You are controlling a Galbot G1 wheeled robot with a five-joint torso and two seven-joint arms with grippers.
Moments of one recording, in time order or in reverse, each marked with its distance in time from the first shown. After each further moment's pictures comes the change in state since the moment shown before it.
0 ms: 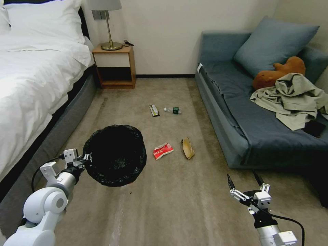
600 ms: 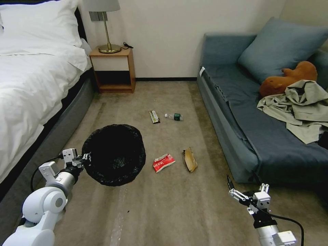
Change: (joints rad) left arm -0.004 0.001 -0.006 0.005 -0.005 -0.003 0.003; right arm 0.001 0.000 -0.003 -0.002 -0.005 0.000 0.000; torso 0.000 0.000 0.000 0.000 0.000
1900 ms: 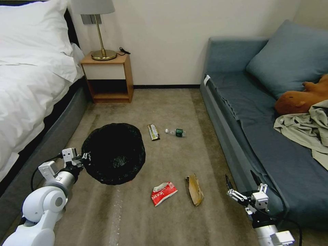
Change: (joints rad) left arm -0.006 -0.003 0.001 0.007 -0.008 -0.003 0.000; right arm 0.008 0.000 -0.013 -0.016 -0.013 0.027 0.004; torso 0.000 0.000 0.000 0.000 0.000
